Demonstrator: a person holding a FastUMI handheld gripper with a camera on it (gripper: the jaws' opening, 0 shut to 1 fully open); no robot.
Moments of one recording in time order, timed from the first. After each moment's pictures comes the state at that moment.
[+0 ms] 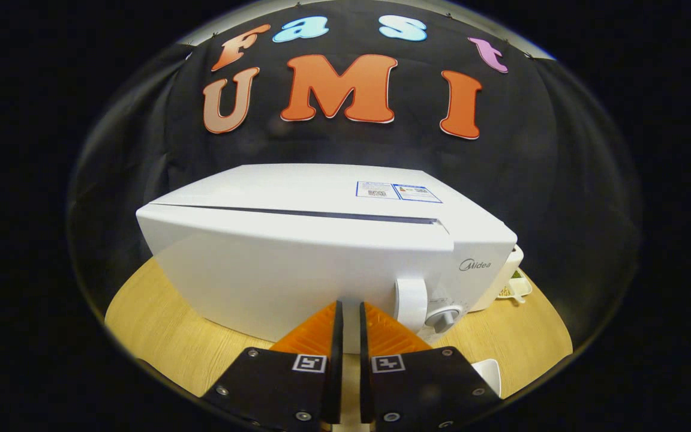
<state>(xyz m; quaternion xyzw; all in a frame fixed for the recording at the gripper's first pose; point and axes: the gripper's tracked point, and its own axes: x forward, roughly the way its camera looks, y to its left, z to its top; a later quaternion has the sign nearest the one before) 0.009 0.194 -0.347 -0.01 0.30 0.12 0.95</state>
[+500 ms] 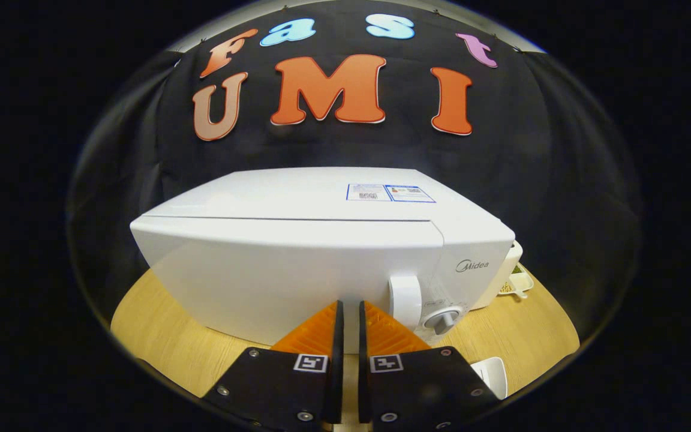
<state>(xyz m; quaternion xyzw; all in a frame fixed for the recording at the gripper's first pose) 0.014 0.191 -0.334 0.02 0.29 0.11 0.95</state>
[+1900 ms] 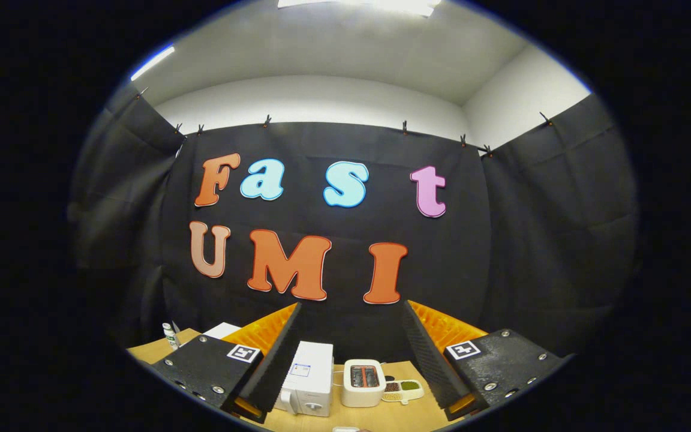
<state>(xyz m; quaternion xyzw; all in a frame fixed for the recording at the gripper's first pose) 0.005 -0.022 0.056 -0.01 -0.01 0.07 1.00</state>
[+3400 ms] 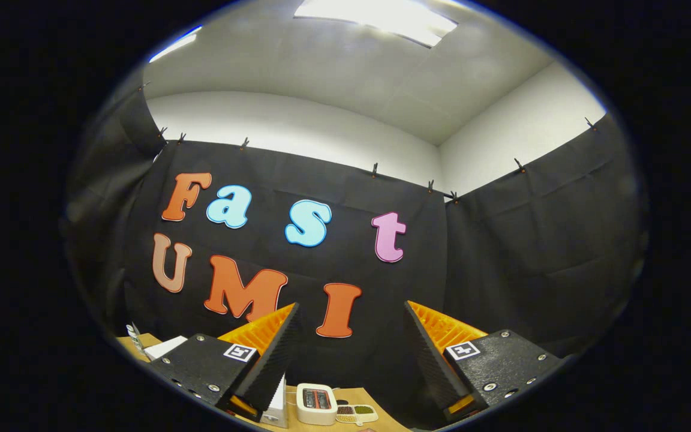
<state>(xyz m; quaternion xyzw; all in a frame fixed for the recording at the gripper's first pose) -0.001 -0.083 0.114 -0.03 -0.09 -0.02 0.99</state>
